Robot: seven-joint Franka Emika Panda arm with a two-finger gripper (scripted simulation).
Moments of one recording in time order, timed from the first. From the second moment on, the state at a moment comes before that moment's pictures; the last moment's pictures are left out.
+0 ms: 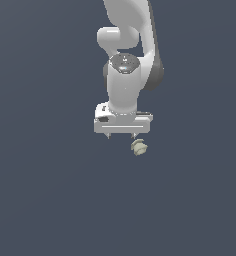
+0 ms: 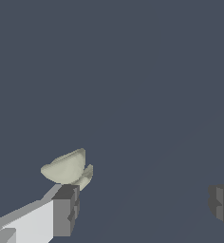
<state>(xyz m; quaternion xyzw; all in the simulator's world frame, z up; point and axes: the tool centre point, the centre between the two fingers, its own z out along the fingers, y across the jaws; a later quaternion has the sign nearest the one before) 0.006 0.013 0.182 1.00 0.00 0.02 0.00</state>
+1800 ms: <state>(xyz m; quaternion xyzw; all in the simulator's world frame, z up) -0.031 0.102 0.093 0.98 0.19 0.00 0.00</state>
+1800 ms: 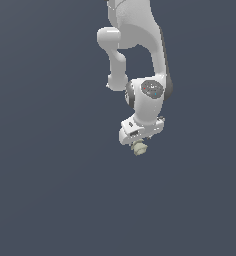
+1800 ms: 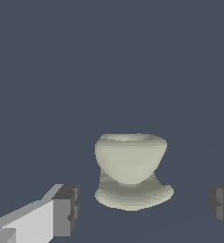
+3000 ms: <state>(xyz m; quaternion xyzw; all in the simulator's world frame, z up) -0.032 0.104 0.042 0.98 0.19 0.00 0.00</state>
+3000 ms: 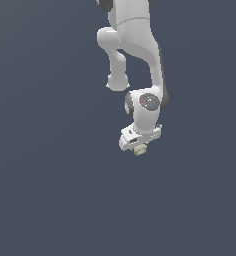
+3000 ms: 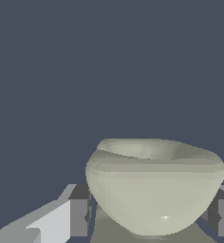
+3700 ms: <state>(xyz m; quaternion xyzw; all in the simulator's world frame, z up) -0.036 0.102 0.052 0.98 0.19 0.00 0.00</state>
